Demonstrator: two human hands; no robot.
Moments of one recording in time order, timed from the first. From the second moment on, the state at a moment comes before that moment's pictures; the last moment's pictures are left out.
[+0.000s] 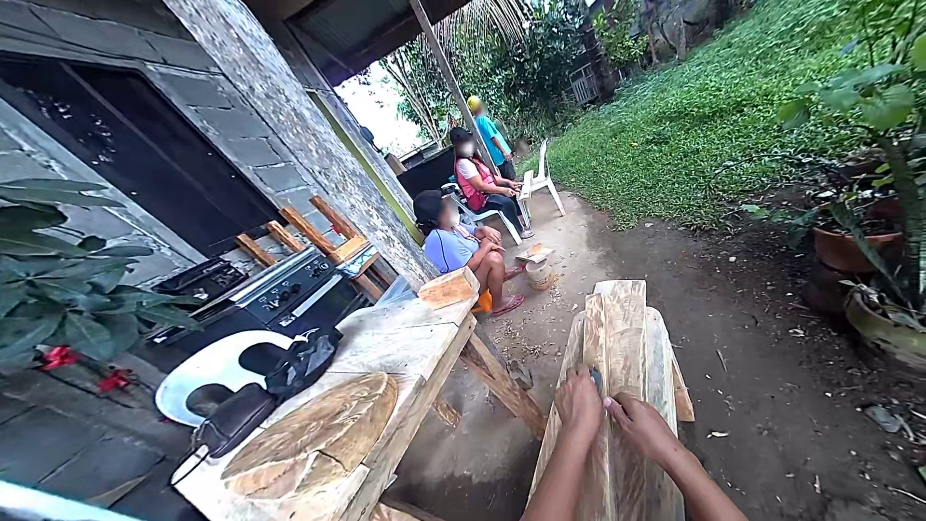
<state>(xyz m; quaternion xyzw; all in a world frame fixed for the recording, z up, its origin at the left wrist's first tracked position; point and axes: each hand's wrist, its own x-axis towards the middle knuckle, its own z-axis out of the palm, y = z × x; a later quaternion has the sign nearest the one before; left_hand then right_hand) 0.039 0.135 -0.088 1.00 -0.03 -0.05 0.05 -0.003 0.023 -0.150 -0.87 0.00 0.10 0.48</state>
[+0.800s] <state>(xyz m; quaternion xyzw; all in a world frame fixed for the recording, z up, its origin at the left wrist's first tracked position) 0.048 0.153 -0.110 0.98 -0.11 0.02 0.14 -0.003 0.021 -0.147 -0.87 -0.01 0.10 0.48</state>
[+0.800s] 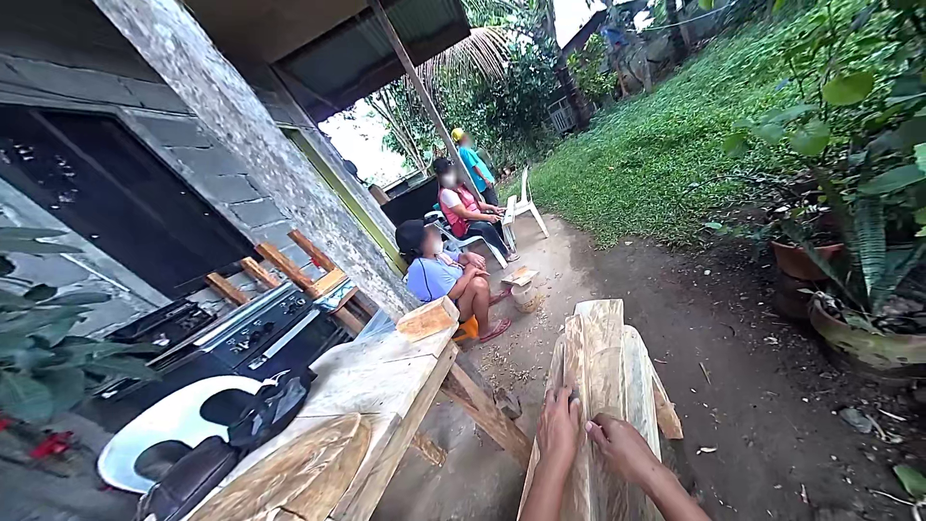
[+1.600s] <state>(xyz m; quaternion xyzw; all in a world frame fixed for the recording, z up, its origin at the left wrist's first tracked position) 0.092 0.131 -0.098 0.99 -0.11 0.00 0.12 0.002 0.031 -0.147 -0.88 0.00 0.07 0.47</state>
